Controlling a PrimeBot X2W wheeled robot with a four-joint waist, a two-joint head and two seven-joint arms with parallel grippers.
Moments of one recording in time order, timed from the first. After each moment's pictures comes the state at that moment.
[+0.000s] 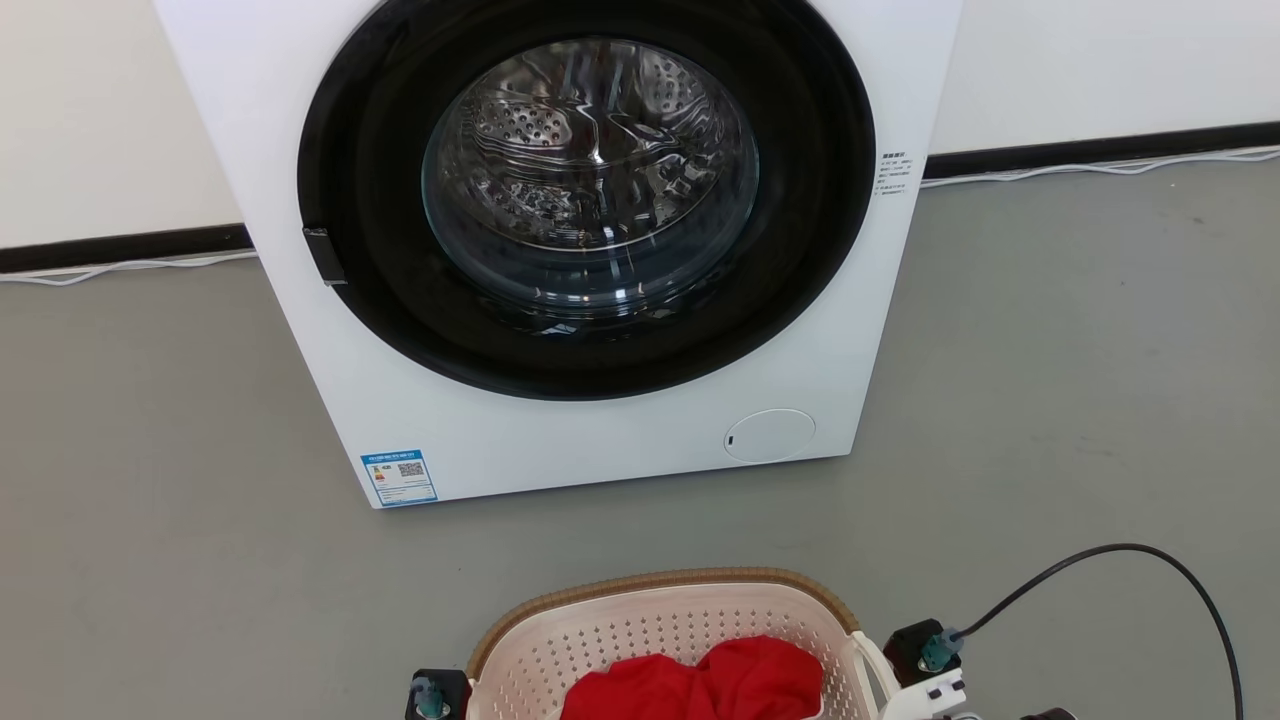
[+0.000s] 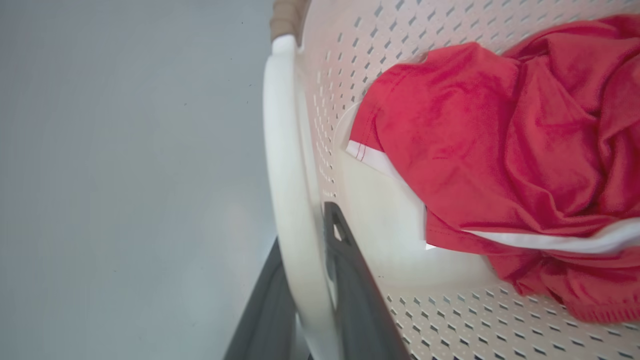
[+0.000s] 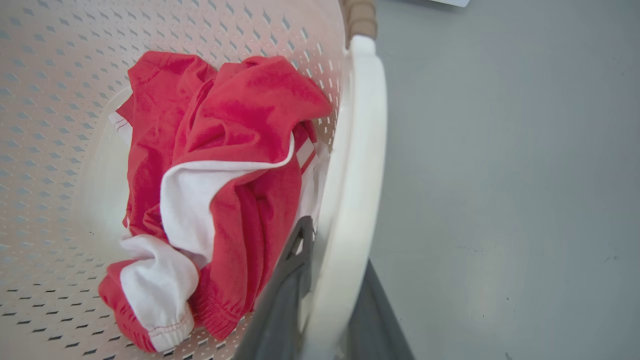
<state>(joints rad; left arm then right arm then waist) -0.41 0.05 -1.14 1.24 -1.12 0.13 -0.02 -0.41 -0.09 0.72 1.14 0.53 0.11 0.17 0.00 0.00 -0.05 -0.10</state>
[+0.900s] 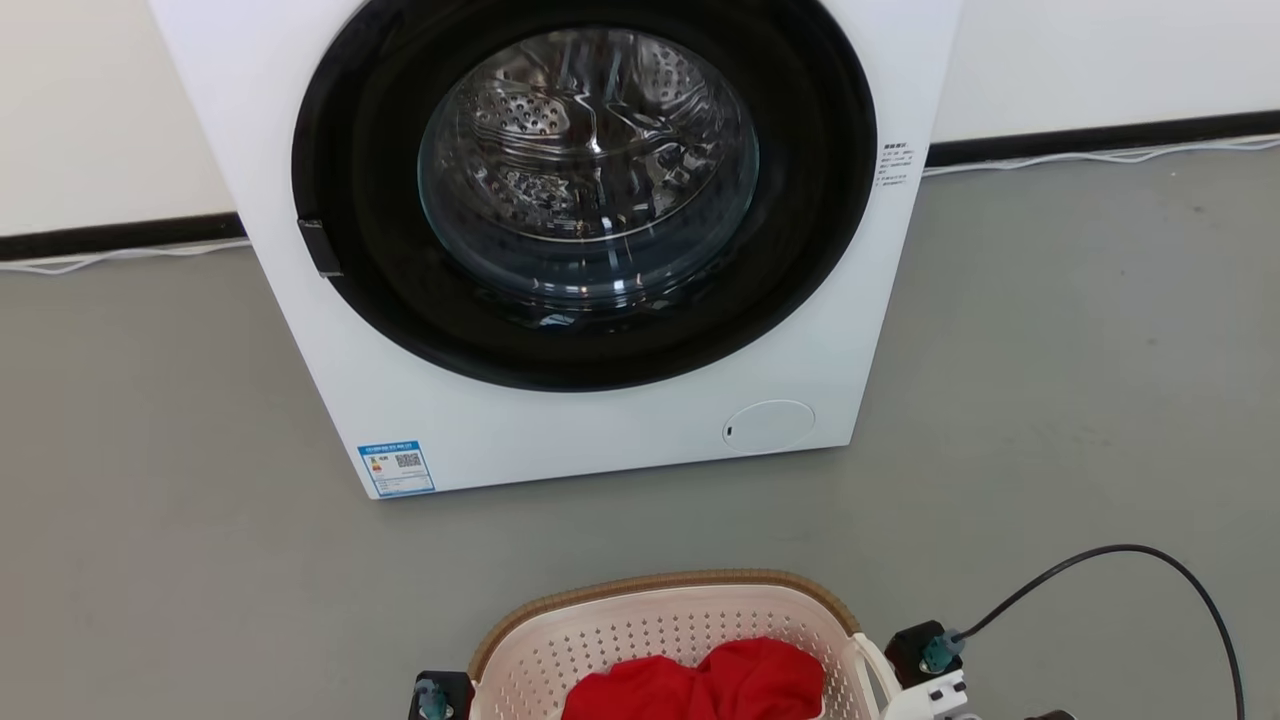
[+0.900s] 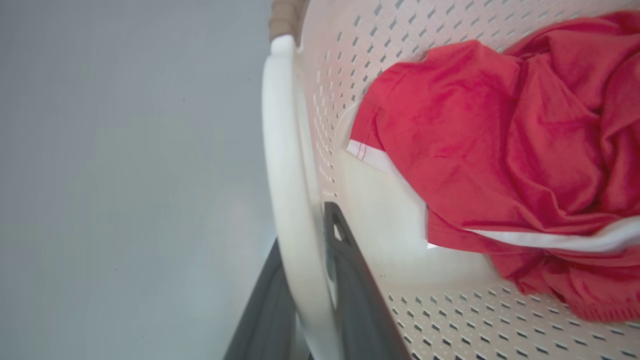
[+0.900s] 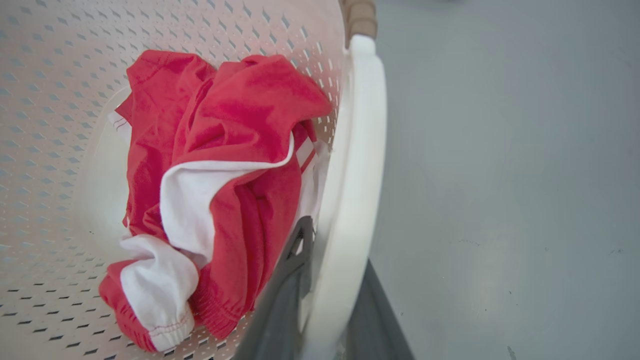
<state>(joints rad) -0.41 0.05 -1.17 1.23 -1.14 0.14 -0.02 -0.41 -0.08 0.73 1.14 0.54 0.11 0.17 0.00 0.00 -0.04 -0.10</state>
